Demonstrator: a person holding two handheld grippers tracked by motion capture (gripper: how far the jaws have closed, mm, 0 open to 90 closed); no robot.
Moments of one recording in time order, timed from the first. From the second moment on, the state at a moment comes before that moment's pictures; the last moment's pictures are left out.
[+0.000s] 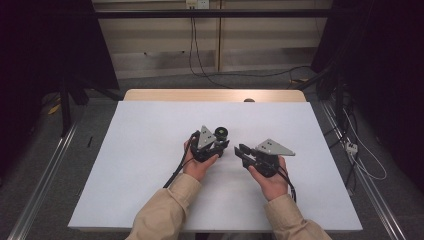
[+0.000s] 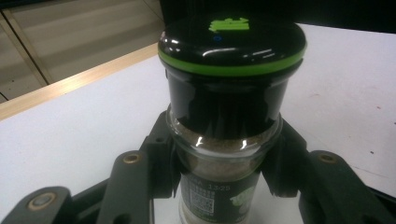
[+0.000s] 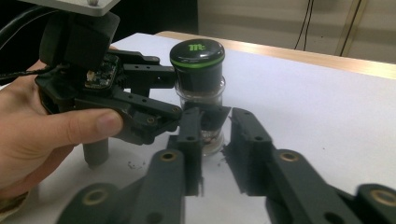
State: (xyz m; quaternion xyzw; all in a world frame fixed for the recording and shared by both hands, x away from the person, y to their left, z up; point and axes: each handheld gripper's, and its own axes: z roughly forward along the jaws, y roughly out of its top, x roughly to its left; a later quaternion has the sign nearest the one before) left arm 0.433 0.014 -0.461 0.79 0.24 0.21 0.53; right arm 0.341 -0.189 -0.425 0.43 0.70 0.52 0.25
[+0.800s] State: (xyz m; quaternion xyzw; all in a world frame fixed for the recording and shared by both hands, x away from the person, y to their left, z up) left arm 0.432 0.013 -0.461 0.79 0.24 0.22 0.53; right arm 0.354 -0.180 -0.420 0.43 0.70 0.52 0.23
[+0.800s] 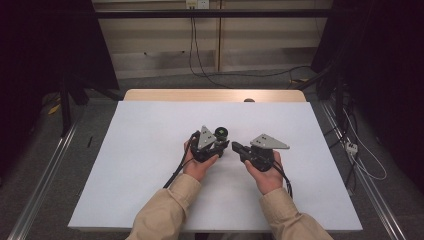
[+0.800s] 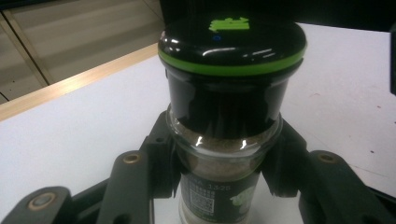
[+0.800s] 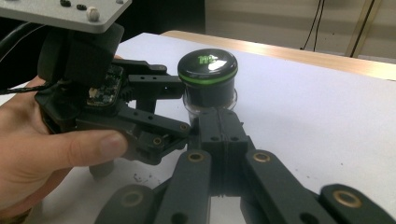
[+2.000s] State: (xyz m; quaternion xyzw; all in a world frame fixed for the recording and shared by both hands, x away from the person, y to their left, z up) left arm 0.432 0.013 -0.462 0.79 0.24 0.22 0.53; right arm 0.372 -0.163 -0.417 0.42 0.72 0.50 0.24
